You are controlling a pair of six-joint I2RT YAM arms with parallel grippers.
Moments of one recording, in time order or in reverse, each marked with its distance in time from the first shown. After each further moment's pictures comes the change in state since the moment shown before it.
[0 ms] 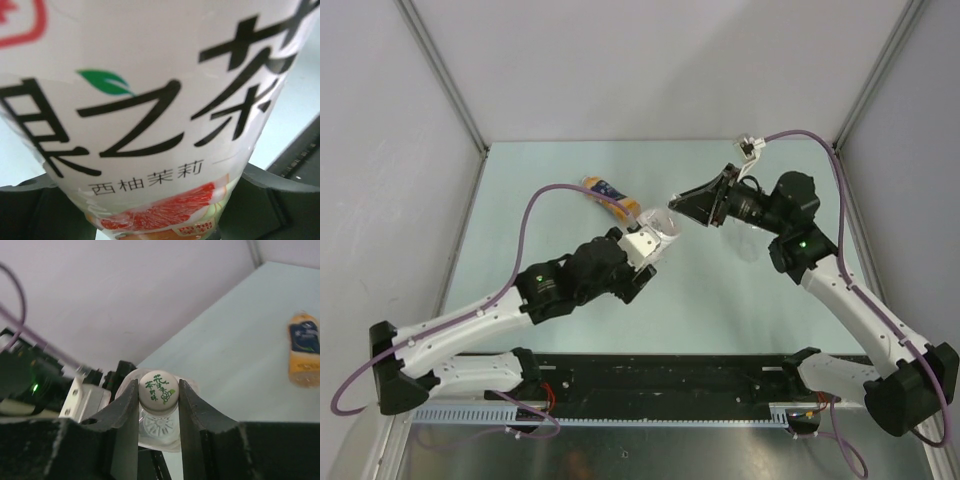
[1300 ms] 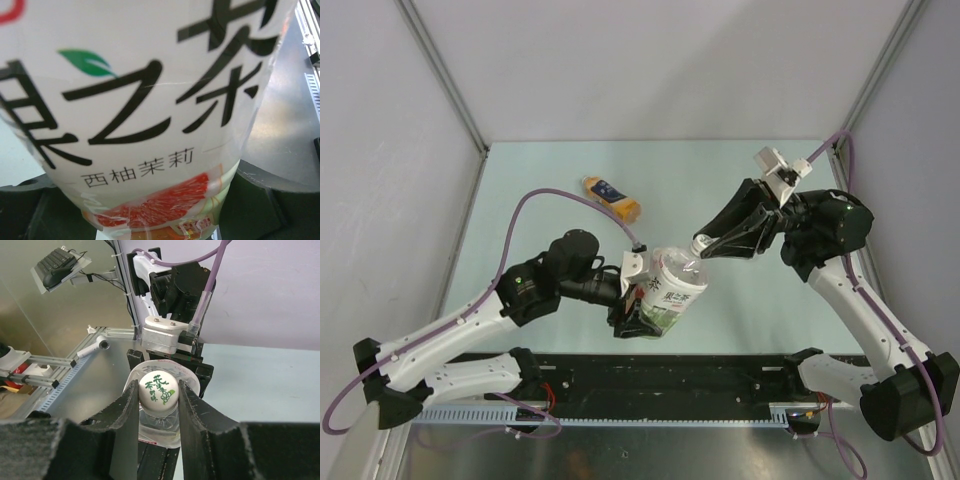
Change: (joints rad) left arm 0.074 -0.125 -0.015 0.081 0.999 0.027; right arm -0.115 -0.025 -0.006 0.867 -0.779 0.422
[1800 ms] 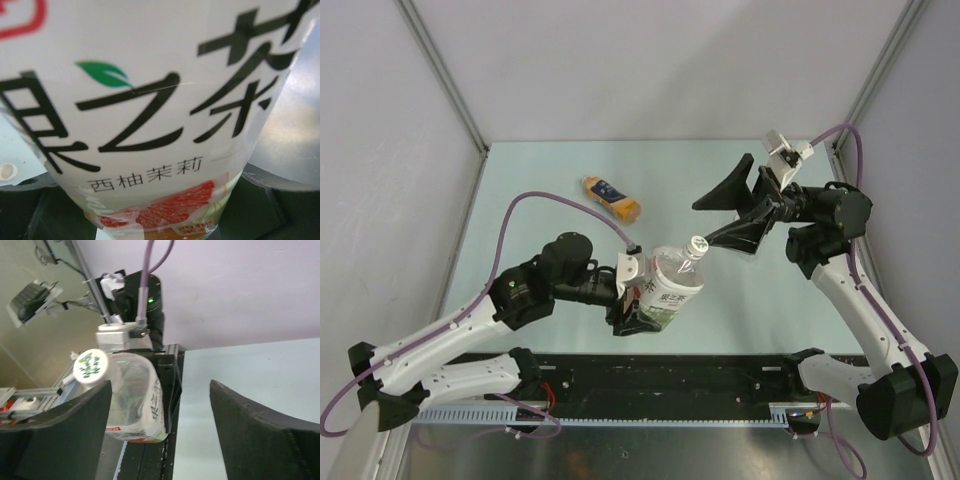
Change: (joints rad) left arm -0.006 -0.033 0.000 0.015 -0.071 0.045; right arm -0.055 0.001 0.000 -0.128 0.085 -0.048
